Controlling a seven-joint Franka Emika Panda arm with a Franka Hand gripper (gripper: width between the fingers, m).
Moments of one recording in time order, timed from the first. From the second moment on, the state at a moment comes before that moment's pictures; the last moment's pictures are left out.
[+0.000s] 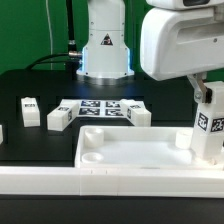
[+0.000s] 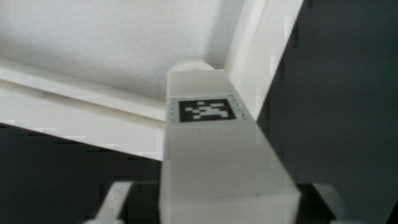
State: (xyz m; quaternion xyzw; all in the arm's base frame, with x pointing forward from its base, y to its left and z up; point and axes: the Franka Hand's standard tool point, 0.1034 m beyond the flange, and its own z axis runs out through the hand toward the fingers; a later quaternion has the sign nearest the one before) arm 0.648 0.104 0.125 -0.99 -0.13 0.03 0.06
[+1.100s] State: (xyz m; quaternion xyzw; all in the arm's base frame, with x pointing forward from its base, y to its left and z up) arm 0.638 0.091 0.122 -0.94 0.33 0.01 0.08
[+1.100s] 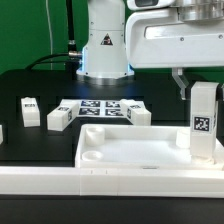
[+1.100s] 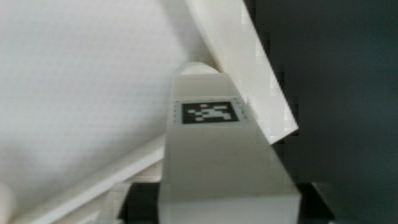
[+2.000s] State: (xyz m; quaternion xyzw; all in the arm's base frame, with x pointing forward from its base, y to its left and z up) arm 0.638 0.103 0.121 -0.79 0.60 0.05 0.09
